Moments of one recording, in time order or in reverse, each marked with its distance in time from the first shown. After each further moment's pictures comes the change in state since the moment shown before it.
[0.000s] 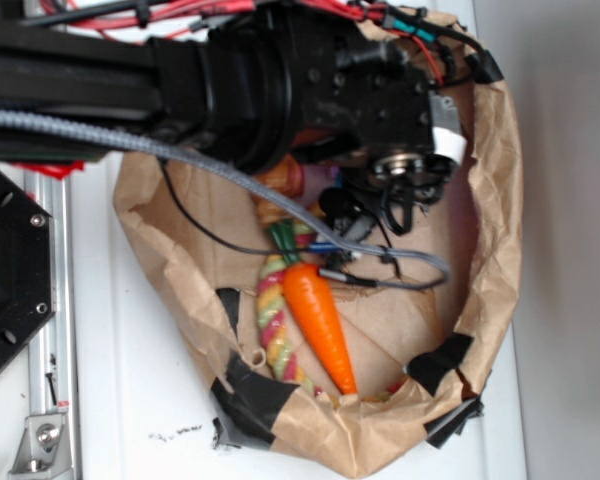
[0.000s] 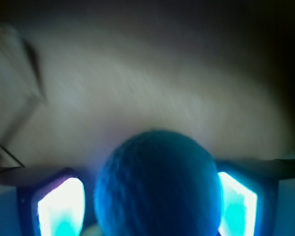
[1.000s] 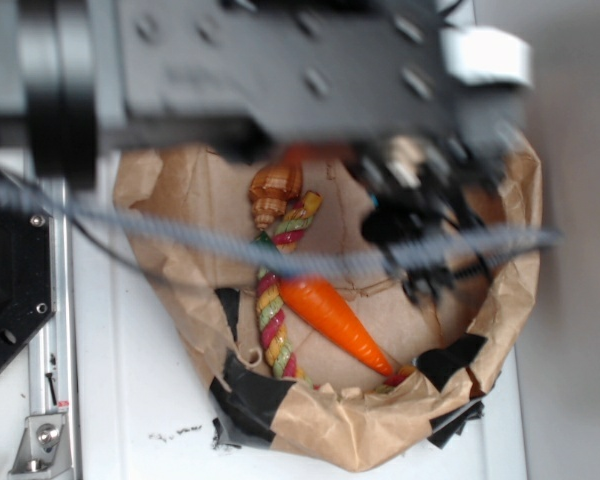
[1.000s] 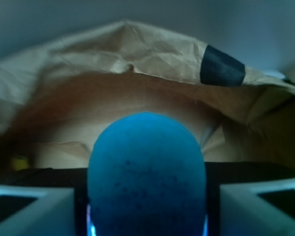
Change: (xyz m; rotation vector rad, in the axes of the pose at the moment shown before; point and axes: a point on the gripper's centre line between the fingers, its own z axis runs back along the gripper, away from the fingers) arm 0.023 -0.024 0.120 -0.011 -0.114 0.581
